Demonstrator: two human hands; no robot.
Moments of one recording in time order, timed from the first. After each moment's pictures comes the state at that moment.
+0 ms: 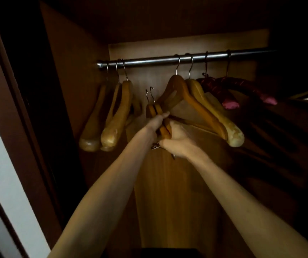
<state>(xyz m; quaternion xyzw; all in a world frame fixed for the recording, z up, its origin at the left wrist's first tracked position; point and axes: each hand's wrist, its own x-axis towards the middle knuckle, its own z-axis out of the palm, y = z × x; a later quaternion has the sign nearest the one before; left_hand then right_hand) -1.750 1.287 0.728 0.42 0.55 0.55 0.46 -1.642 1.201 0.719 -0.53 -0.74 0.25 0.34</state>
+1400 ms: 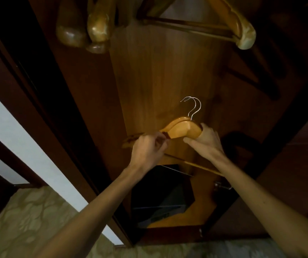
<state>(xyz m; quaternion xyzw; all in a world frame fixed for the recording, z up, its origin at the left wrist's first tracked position) -1.760 1.110 0.469 0.71 0.61 0.33 0.13 -1.567 1.143 0.488 -0.69 -0.62 0.25 0.27</state>
